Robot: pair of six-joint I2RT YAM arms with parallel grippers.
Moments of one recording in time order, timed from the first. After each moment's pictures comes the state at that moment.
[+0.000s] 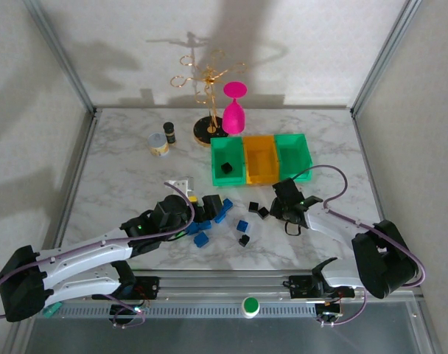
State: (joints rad) left arm -0.92 1.00 0.53 0.02 -0.27 -0.84; right arm 0.53 1.31 0.58 -0.39 0.18 0.73
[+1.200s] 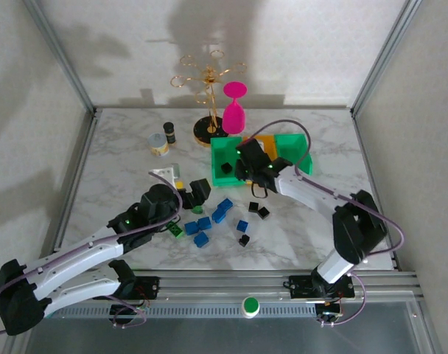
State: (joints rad) left arm -0.77 0.91 0.60 -0.05 -0.31 -0.76; right arm 0.72 1.66 1.24 -0.45 0.21 0.60
